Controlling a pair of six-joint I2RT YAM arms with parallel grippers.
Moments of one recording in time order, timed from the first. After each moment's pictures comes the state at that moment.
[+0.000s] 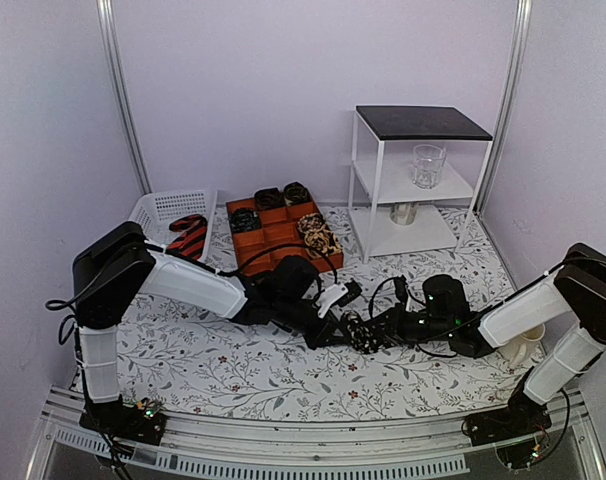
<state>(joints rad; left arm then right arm) -0.99 2.01 1.15 0.14 0.47 -0.12 0.74 1.56 0.40 0.65 -0.32 1.01</state>
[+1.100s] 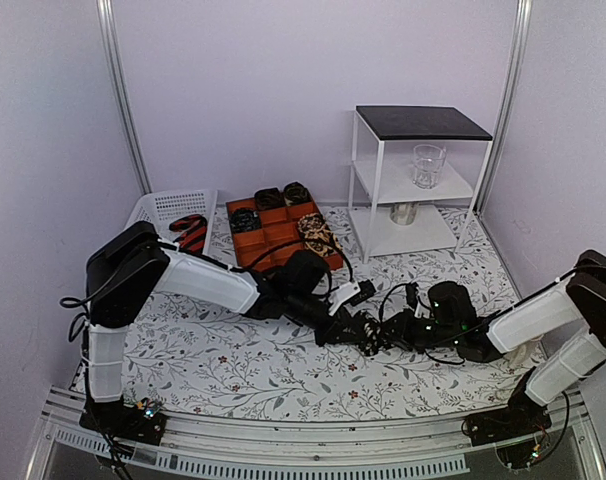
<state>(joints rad) -0.99 2.09 1.26 0.14 0.60 0.03 0.74 1.51 0.34 0.59 -0.23 1.02</state>
